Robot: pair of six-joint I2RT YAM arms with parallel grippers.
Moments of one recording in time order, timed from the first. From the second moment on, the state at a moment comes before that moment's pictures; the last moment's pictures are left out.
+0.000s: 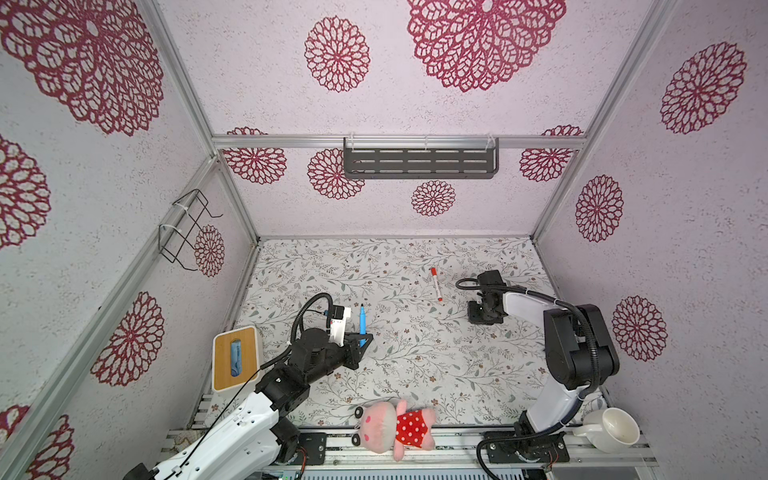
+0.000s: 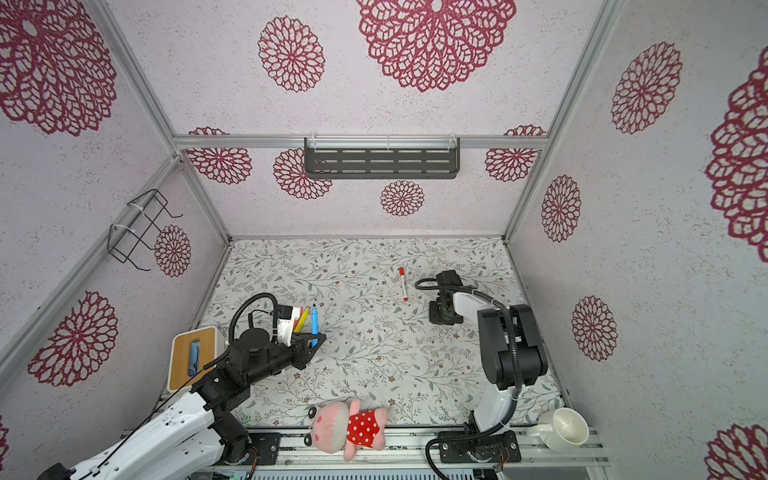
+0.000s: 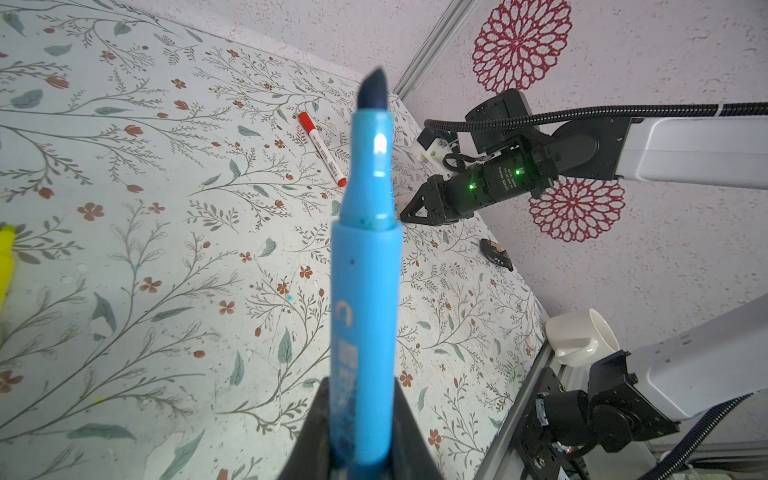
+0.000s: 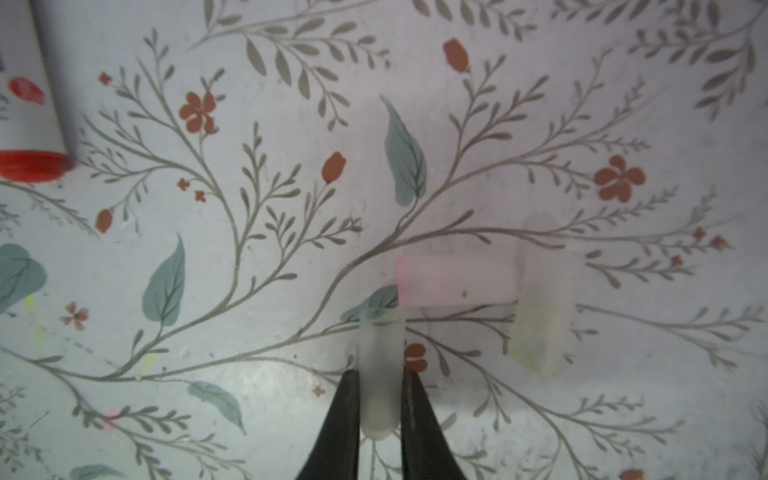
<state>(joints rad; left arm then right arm) -0.65 0.76 0.43 -0.04 0.17 -0.56 0.21 1.77 1.05 -0.50 0.04 0.20</state>
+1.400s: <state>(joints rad) -0.64 0.72 0.41 -0.05 0.17 -0.56 0.57 1.64 1.05 -0.71 0.18 0.07</state>
